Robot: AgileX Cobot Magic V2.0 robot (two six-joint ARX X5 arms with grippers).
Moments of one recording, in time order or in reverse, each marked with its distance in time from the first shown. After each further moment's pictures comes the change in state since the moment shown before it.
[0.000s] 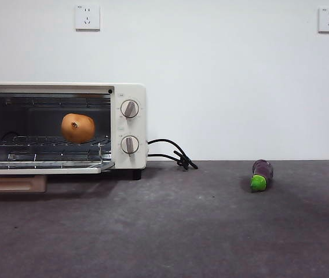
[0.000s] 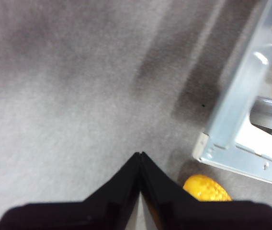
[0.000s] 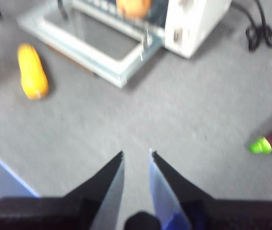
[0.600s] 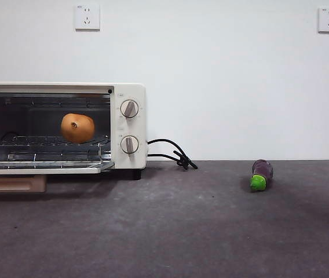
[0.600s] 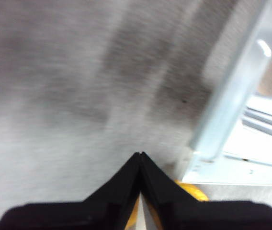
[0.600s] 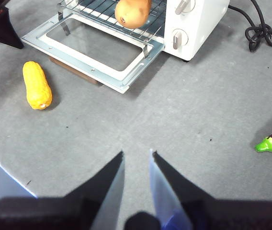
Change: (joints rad) left arm -0.048 0.097 -0.002 -0.003 0.120 0.000; right arm 0.000 0.000 0.000 0.008 0.001 0.051
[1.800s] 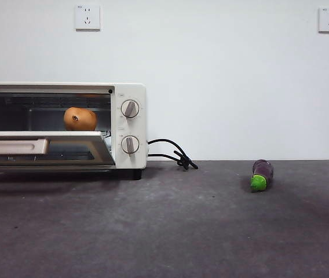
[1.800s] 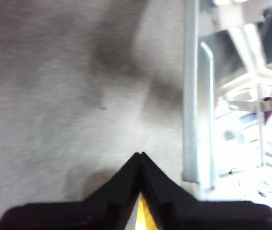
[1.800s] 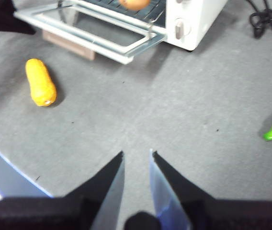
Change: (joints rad) left arm -0.007 0.000 0.000 0.009 0.287 -0.003; right arm 0.000 0.000 0.000 -0.023 -0.026 0.053
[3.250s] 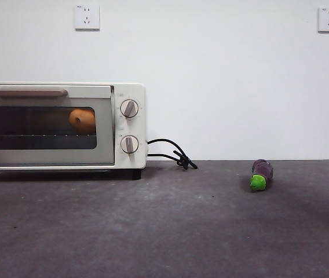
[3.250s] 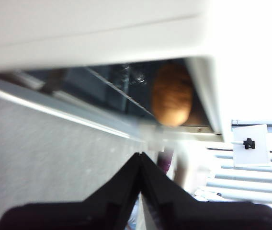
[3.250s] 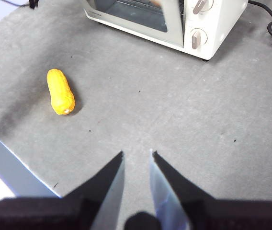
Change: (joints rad) left arm -0.073 -0.069 0.097 0.454 0.281 -0.417; right arm 0.000 0.000 0.000 0.052 -0.045 0.000
